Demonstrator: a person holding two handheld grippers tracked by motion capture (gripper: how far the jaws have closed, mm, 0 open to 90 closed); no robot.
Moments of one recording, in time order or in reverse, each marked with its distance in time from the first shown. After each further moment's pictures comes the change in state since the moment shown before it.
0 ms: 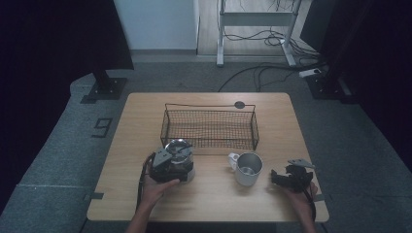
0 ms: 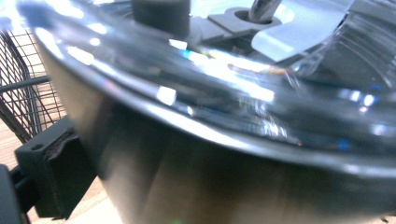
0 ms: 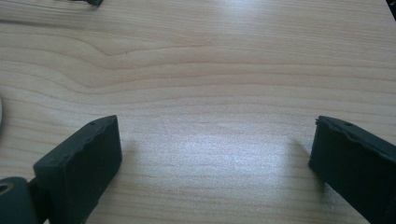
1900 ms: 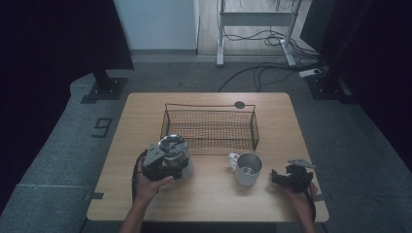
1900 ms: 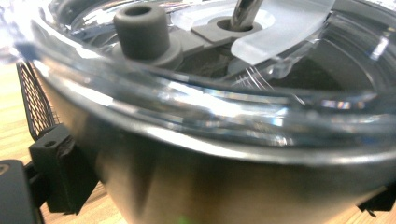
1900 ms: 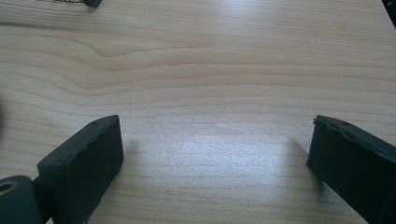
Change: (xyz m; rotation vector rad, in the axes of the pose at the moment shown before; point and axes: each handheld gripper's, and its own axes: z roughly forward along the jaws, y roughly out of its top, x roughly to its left) left arm 0.005 0.020 -0.026 -0.073 -0.021 0.024; right arm 0.000 0.000 0.000 -0.003 -0.006 0.008
